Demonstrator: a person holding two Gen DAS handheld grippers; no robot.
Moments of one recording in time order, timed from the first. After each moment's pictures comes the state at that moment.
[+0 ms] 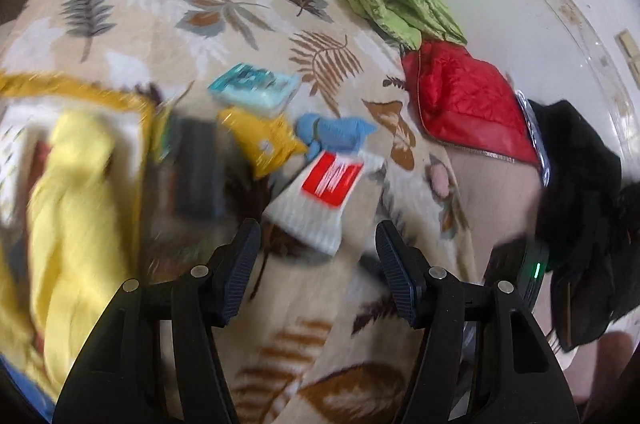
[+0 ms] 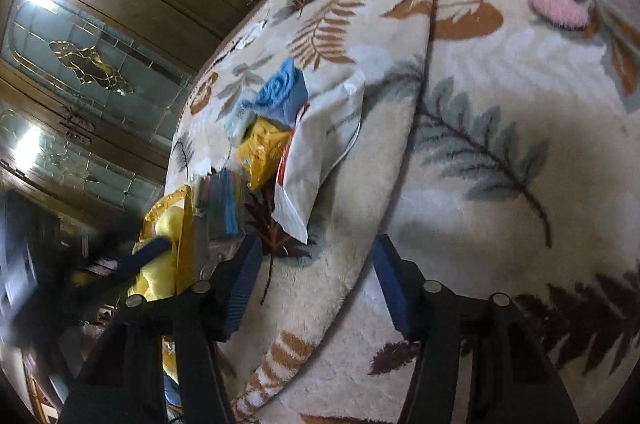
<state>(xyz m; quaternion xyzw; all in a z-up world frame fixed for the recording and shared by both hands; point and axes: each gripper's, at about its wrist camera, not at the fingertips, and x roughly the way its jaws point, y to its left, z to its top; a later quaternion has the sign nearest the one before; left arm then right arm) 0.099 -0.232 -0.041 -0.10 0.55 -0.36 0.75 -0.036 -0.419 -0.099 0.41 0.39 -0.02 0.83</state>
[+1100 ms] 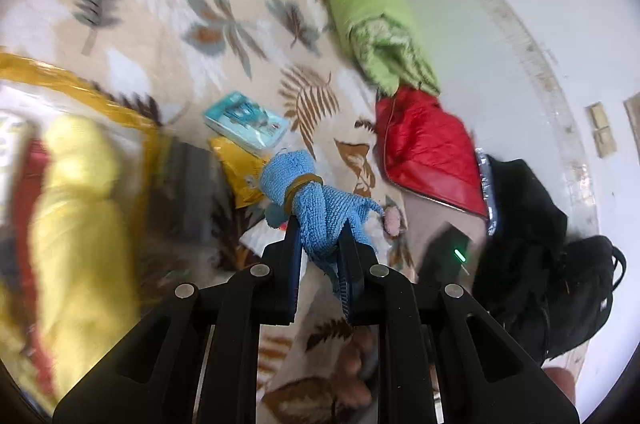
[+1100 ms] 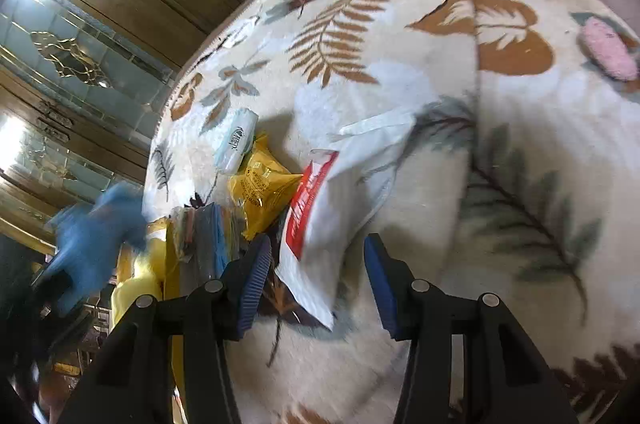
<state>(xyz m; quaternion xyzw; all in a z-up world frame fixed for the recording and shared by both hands) 0.119 -0.175 -0.023 -0.22 0.53 -0.38 0.73 0.030 -0.416 -0.096 0.38 0.41 -0.05 0.83</state>
